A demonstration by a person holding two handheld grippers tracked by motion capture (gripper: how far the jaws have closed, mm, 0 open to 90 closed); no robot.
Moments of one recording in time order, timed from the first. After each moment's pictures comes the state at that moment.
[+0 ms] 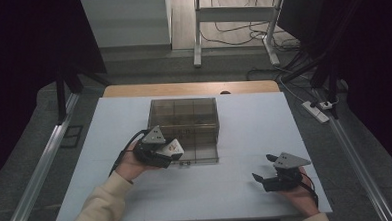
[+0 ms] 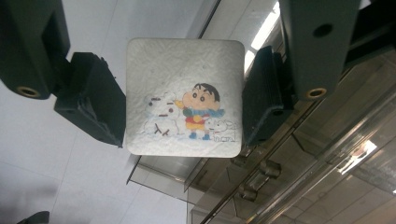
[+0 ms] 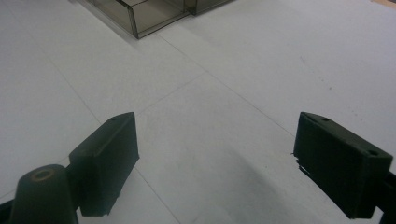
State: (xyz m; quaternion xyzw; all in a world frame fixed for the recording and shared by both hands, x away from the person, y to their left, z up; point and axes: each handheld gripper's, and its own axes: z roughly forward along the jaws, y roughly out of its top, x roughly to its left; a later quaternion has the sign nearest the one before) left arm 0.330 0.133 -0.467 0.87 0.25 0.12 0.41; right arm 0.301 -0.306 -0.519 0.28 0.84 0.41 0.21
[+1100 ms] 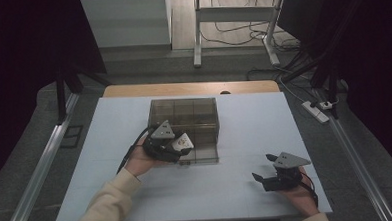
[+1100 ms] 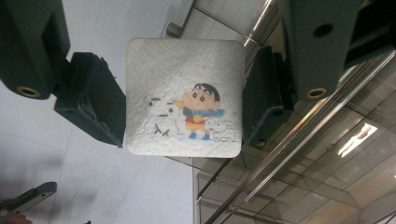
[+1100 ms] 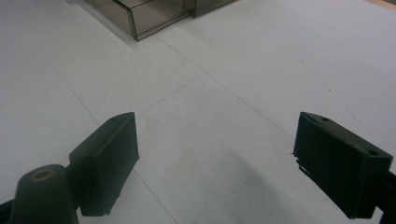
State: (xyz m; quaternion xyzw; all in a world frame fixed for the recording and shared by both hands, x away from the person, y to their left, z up) left arm 0.342 0.109 -0.458 0.86 0.23 0.13 0.43; right arm 0.301 -0.305 -0.519 0.28 0.84 0.41 0.21
